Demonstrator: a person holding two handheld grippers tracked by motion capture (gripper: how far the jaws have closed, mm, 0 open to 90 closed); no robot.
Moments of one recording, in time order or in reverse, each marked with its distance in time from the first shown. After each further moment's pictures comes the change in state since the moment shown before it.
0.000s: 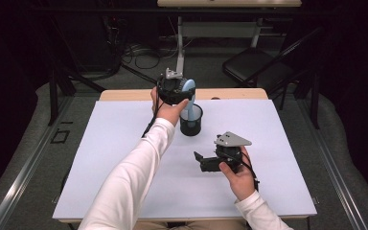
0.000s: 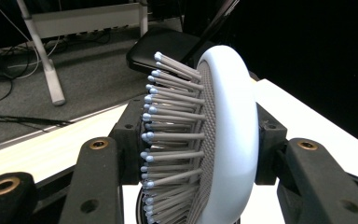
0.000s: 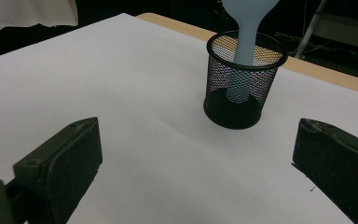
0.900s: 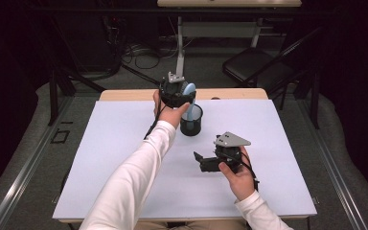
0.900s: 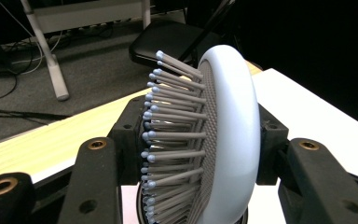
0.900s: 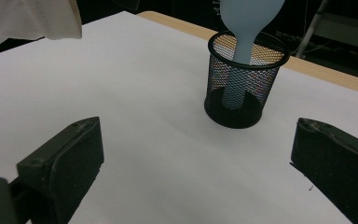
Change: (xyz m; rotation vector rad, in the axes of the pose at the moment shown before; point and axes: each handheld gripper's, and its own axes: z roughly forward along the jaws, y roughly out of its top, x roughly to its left) left arm -0.002 -0.010 0.008 0.023 0.013 0.007; right arm 0.001 0.000 0.001 0.006 0.003 -0.003
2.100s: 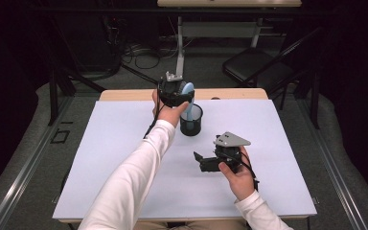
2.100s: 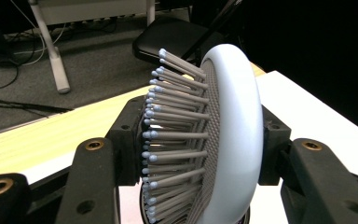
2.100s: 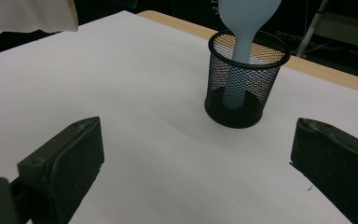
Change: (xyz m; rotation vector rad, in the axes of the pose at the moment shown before) left arm 0.005 0.001 -0.001 0.008 0.016 -0.035; right arm 0.000 0.000 0.001 0.001 0.000 -0.002
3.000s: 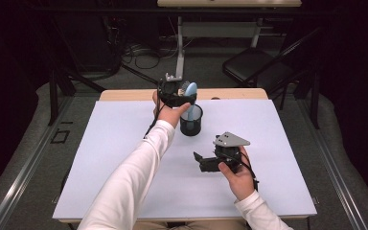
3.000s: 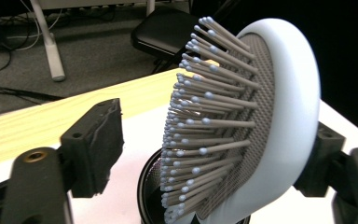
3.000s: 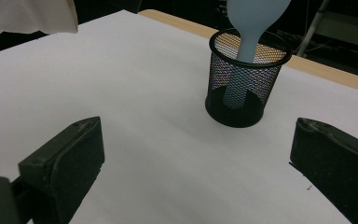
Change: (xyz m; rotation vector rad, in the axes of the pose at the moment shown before) left arm 0.005 -0.004 0.006 0.031 -0.009 -0.053; right arm 0.000 0.000 0.001 0.003 0.001 0.001
